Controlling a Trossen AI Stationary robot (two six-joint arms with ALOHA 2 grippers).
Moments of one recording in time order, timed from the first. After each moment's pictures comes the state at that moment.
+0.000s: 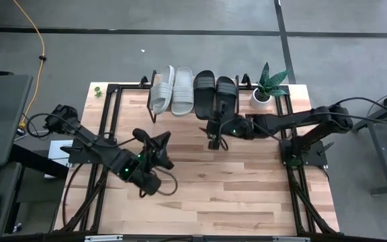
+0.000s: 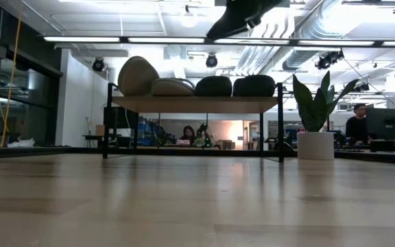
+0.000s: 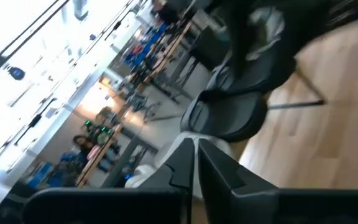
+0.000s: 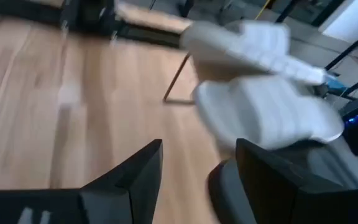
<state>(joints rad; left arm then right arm) -0.46 1.50 1.21 -0.67 -1.48 -0.10 0.06 1.46 1.16 -0.22 0.43 -0.18</state>
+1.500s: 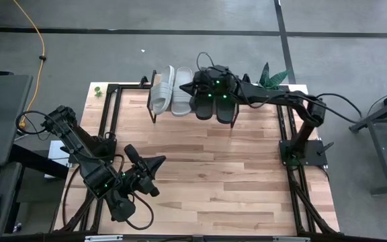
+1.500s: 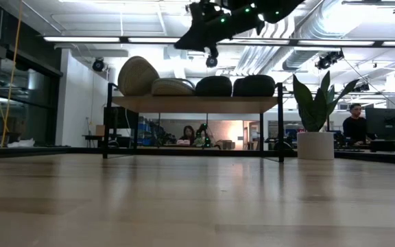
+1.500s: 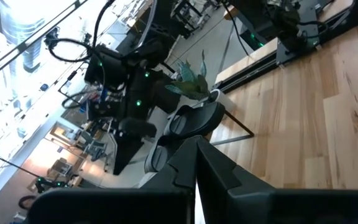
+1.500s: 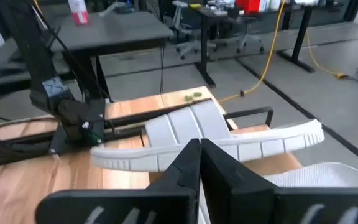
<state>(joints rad) -0.71 1.50 1.34 -0.71 -1.43 0.00 -0.37 1.75 1.43 0.10 -0.13 0.01</state>
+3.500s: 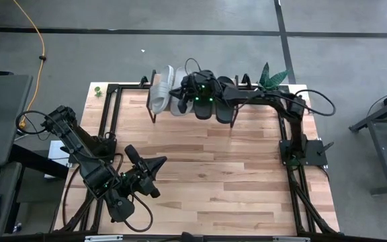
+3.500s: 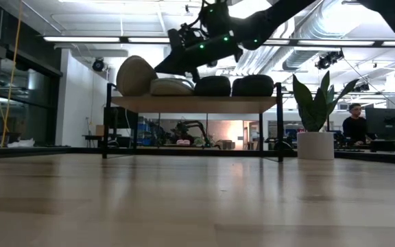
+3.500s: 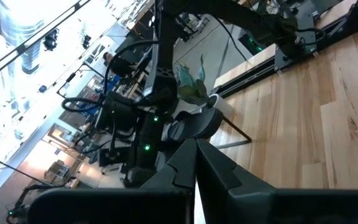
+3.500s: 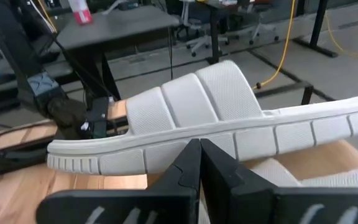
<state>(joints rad) -0.71 1.50 1.34 -0.63 -1.43 0.06 -0.37 1.99 1.51 0.26 -0.18 0.10</state>
